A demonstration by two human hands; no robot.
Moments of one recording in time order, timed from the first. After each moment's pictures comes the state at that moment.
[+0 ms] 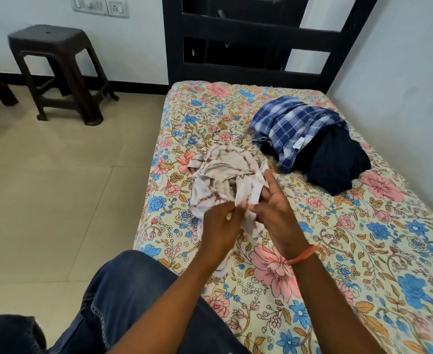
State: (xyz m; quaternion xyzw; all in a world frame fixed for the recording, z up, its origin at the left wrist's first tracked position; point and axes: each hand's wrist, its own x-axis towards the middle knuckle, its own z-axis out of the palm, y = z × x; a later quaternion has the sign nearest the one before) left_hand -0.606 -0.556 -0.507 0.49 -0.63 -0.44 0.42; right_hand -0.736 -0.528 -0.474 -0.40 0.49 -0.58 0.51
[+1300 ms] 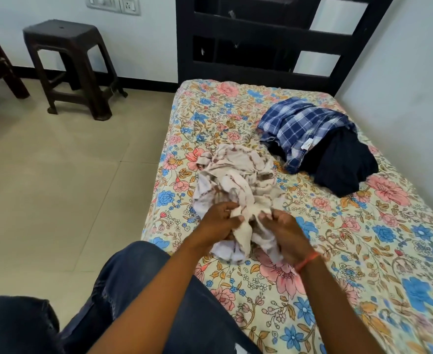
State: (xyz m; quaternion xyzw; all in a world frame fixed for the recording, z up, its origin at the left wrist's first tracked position) left_hand -0.574 -0.571 -0.509 0.45 -0.51 -0.68 0.27; right_hand -0.751 -0.513 -0.512 -0.35 0.58 -0.46 0.57
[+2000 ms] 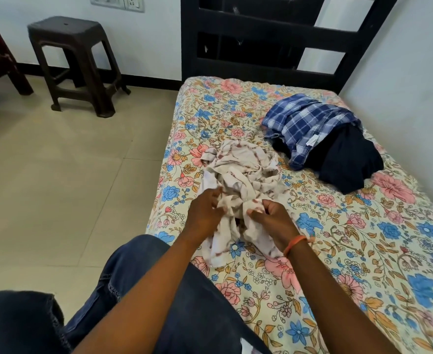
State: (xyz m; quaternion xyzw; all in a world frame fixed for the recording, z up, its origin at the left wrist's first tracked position) left_hand -0.549 -0.590 -0.528 0.56 -0.65 -0.42 0.30; right_hand -0.726 -0.538 -0.523 -0.38 0.65 -0.44 0.49
